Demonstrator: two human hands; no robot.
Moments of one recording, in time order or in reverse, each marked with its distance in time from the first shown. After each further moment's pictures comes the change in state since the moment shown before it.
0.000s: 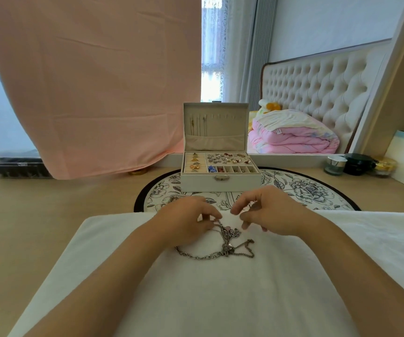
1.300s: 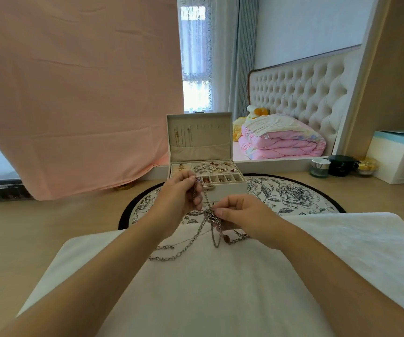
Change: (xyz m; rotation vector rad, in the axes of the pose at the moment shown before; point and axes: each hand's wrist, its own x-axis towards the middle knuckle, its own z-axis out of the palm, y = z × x) left_hand 0.045 0.025 -0.017 -1.500 0.318 -0.163; right_hand 0.020 0.019 0.016 0.646 0.042 0.005
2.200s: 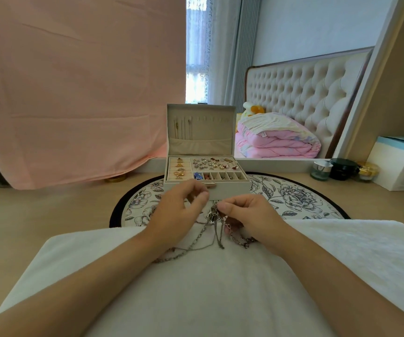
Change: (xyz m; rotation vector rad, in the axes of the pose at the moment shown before) left_hand 0.004 -0.036 -0.030 0.828 -0.013 0.488; right_hand 0.012 0.006 0.004 -0.051 0.151 0.022
